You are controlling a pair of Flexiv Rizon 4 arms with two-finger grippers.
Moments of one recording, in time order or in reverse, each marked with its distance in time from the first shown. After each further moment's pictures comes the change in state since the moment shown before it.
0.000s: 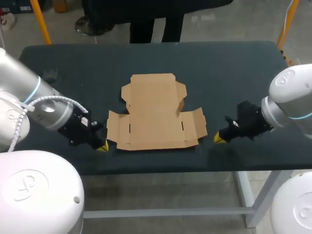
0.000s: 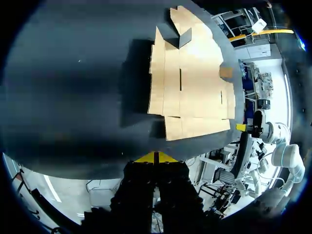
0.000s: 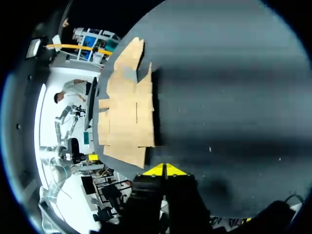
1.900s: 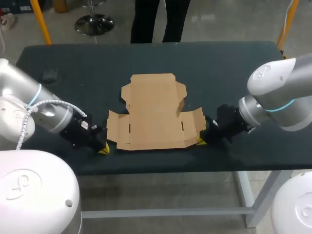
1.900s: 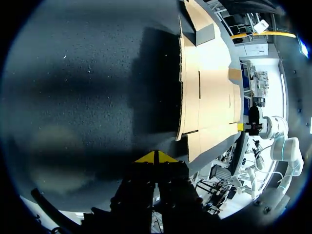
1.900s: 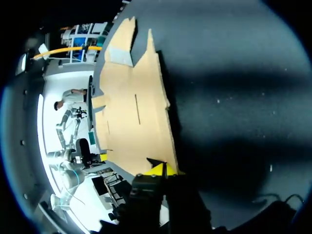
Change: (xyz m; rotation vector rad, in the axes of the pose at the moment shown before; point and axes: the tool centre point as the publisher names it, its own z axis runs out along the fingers) left arm -0.024 -0.020 0.034 -0.047 0.059 0.003; right arm 0.028 0.003 0.058 0.114 0.048 0.118
